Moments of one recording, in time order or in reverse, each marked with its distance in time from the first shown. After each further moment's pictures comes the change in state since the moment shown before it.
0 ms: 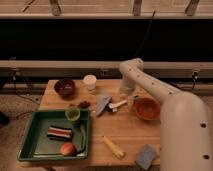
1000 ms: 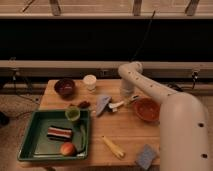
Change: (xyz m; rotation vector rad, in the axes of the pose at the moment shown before) arm -0.007 0.004 0.015 -0.007 -0.016 0.011
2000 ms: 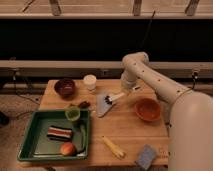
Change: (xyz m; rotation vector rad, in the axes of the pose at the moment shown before) arm -0.002 -0.020 -0.082 0.136 -0.008 -0.007
